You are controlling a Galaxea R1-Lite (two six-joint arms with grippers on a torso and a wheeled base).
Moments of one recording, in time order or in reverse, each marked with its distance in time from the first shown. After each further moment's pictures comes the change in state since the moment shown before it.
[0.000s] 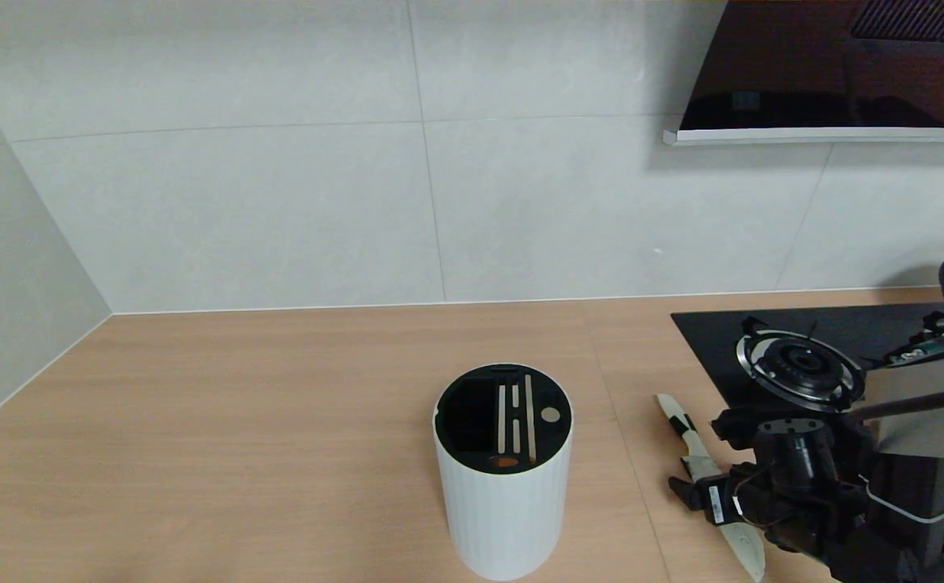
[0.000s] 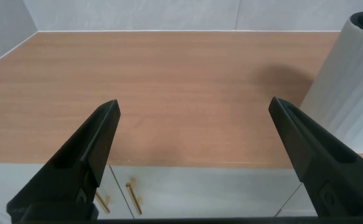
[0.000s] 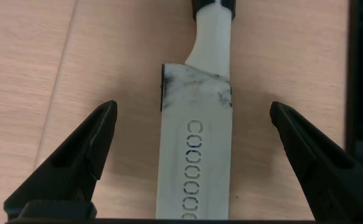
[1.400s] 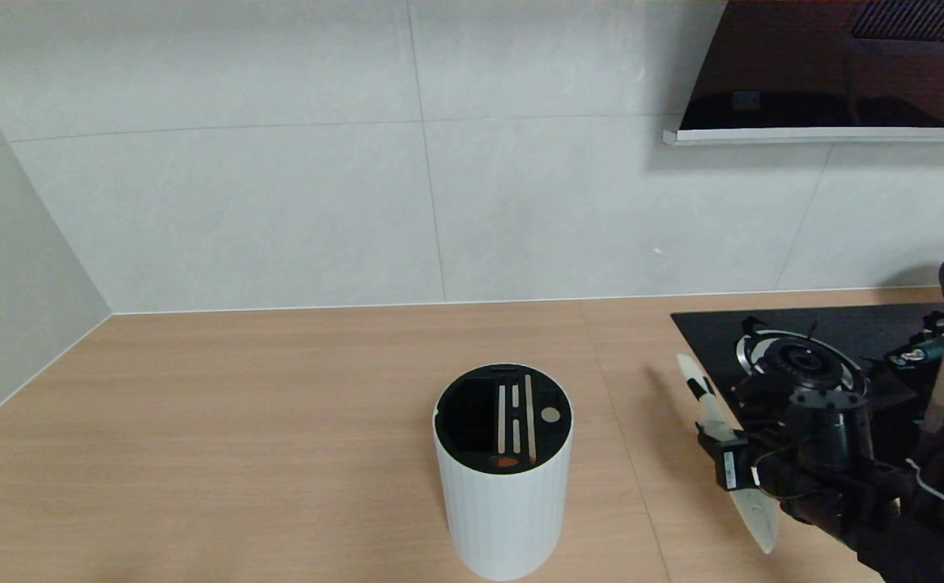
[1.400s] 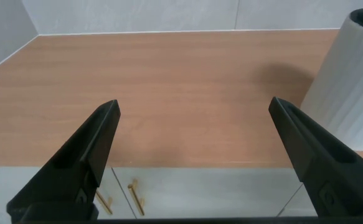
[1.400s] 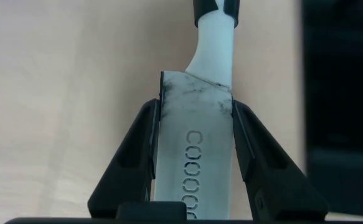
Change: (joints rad) left arm 0.000 0.000 -0.039 0.003 -0.064 0.018; right arm -0.002 -0.189 0.016 0.007 -0.050 -0.003
